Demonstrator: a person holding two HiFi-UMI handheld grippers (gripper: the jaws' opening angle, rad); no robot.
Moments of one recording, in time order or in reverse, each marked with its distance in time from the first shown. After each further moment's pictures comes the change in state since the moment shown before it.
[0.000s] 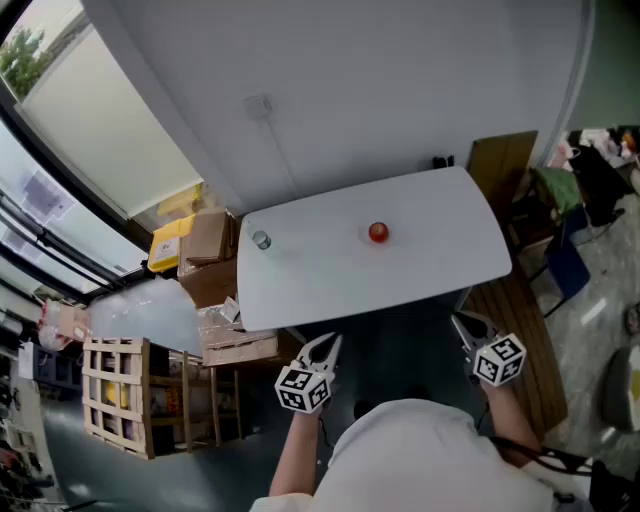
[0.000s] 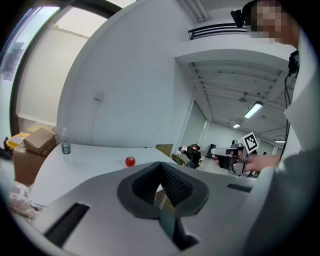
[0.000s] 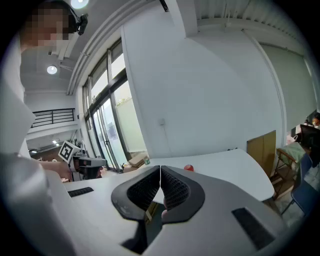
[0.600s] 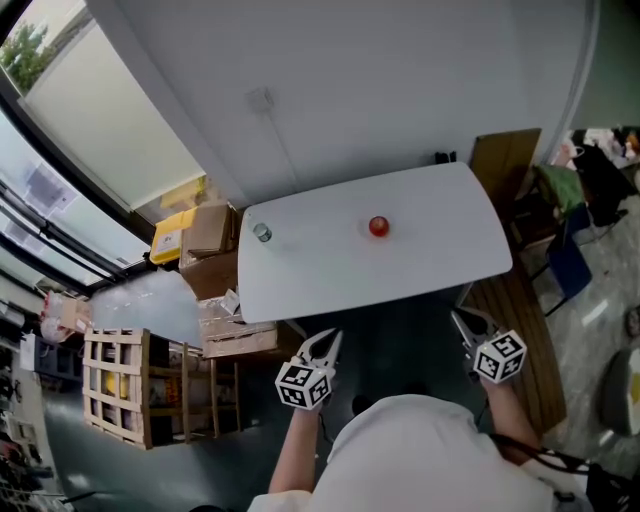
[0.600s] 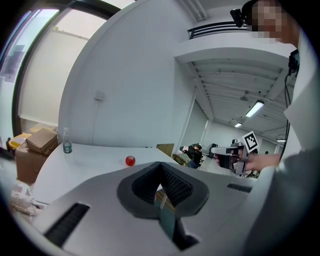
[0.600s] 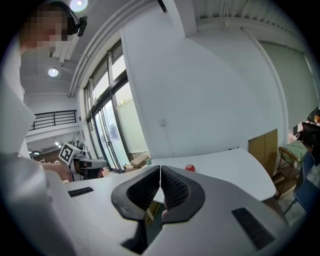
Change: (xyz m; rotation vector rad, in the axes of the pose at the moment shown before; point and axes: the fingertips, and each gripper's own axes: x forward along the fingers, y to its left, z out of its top) left arm -0.002 -0.012 -0.005 0.003 -0.001 0.022; right arm -0.007 -0.003 0.000 0.006 -0.006 0.019
